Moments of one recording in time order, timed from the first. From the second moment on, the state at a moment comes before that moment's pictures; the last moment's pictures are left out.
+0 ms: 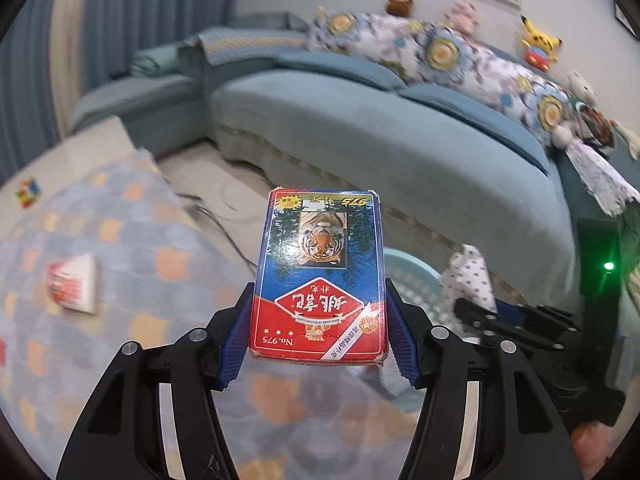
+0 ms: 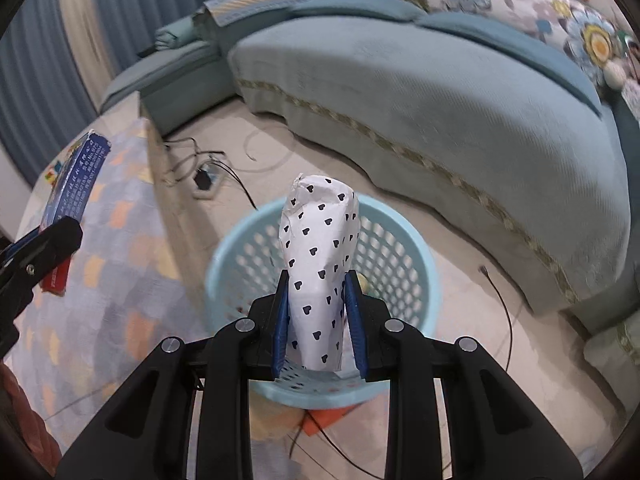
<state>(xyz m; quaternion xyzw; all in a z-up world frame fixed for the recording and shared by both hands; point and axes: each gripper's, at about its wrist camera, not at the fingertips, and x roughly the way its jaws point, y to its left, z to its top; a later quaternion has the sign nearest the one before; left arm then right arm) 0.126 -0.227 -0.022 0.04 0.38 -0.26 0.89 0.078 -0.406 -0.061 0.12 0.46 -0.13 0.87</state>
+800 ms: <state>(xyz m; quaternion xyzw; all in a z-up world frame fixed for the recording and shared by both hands) 0.131 -0.237 -0.068 0.00 0.44 -0.29 0.85 0.072 -0.429 -0.104 0.15 0.50 -0.14 0.84</state>
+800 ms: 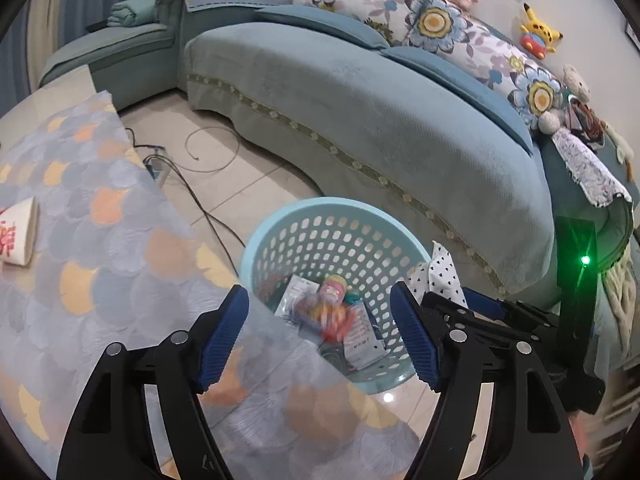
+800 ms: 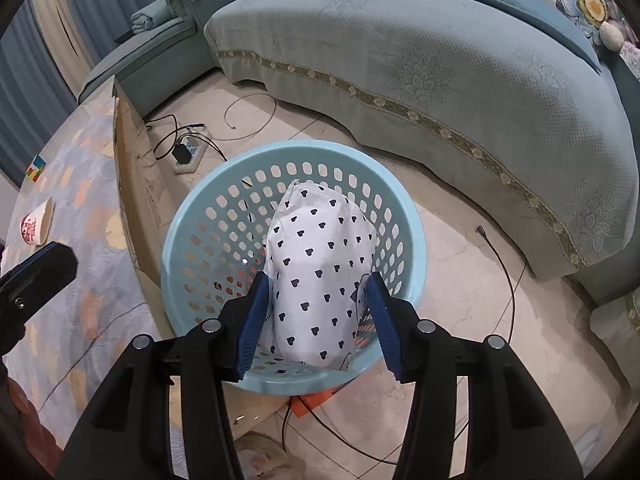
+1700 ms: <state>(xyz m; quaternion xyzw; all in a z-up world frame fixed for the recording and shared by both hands) 0.113 -0.002 0.007 -0.10 0.35 -0.11 0.92 0.094 -0.296 -0.011 0.08 0.39 -0.03 0.92</state>
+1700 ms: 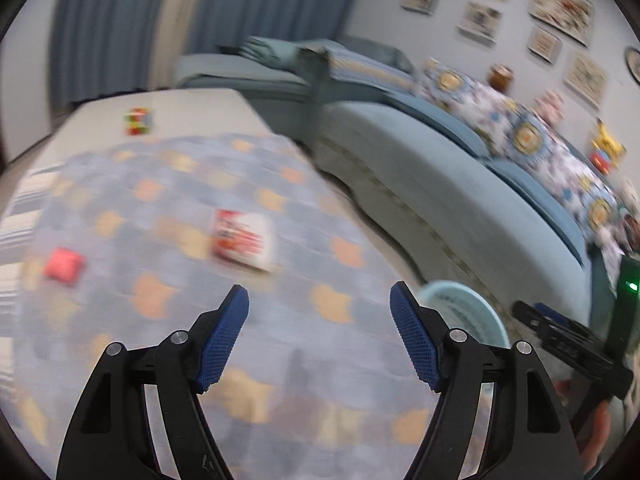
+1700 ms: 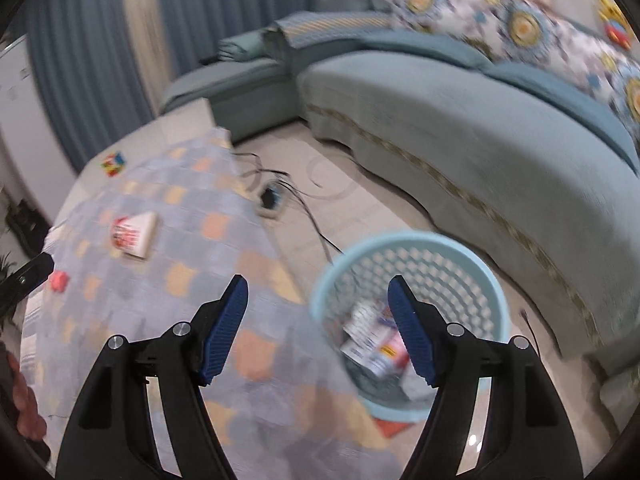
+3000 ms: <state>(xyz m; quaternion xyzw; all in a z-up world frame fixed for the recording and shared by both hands) 0.218 0.224 -0.104 -0.12 0.43 0.10 0.89 0.294 -0.039 -0.110 0.06 0.45 0.14 0.88</state>
